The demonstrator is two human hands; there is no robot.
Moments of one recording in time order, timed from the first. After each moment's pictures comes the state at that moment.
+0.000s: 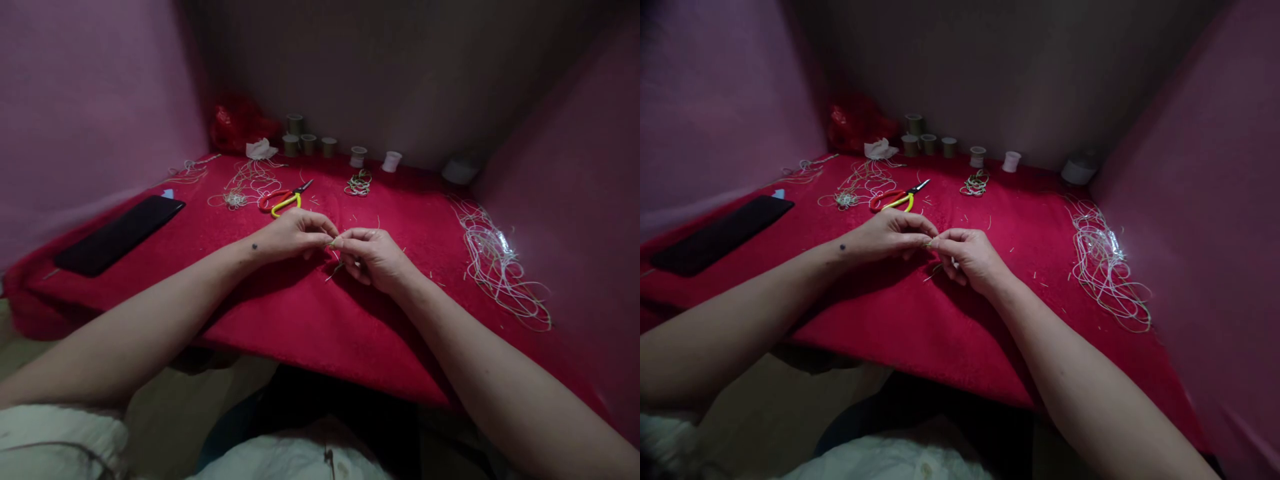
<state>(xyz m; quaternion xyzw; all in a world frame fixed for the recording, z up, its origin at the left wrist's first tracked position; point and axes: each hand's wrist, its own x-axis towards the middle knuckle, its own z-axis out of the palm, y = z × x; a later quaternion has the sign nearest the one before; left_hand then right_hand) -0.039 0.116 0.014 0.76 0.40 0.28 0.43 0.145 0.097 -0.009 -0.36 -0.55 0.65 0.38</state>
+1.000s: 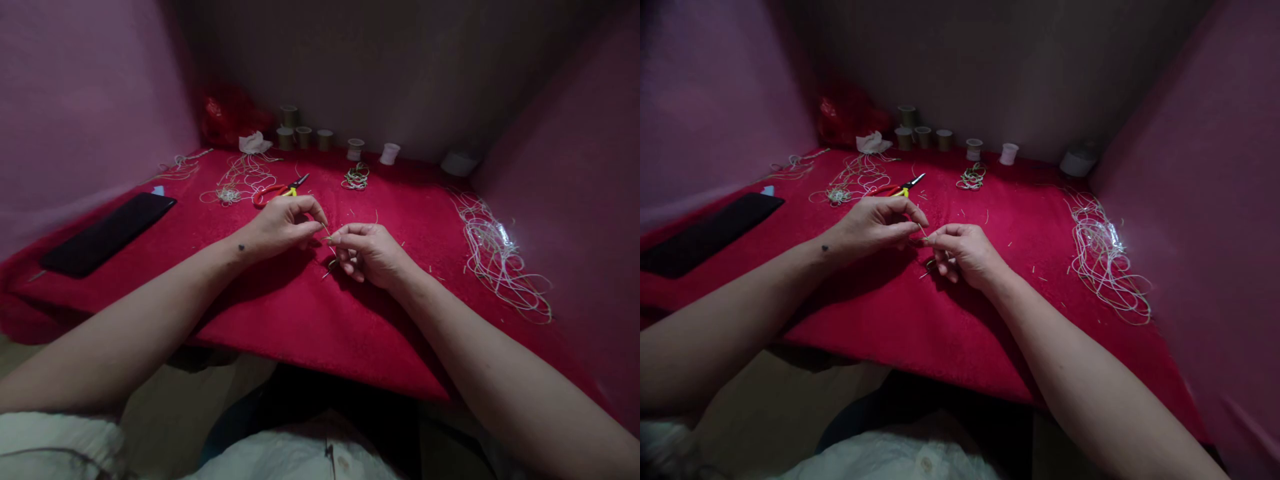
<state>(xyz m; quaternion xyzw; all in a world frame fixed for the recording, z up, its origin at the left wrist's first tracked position) -0.040 0.112 0.016 0.75 0.42 0.34 0.37 0.144 0.100 -0.013 -0.36 -0.51 0.68 0.38</state>
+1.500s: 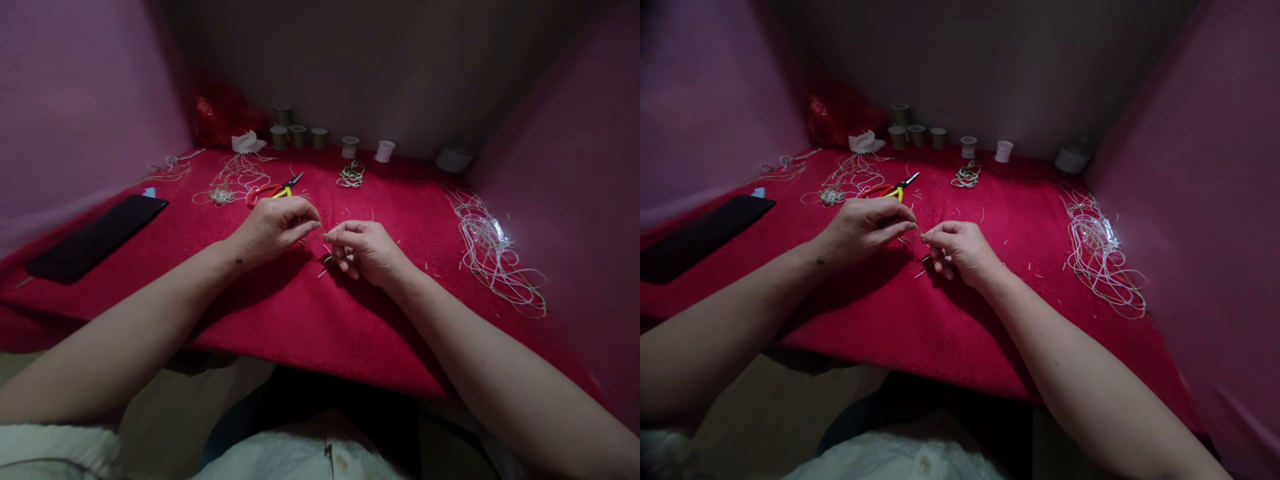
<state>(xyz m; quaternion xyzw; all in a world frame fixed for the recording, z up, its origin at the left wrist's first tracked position) -0.044 0.109 0.016 0.85 0.41 0.32 0.11 0.143 0.100 -0.014 -0.36 -0.52 0.66 0.41</state>
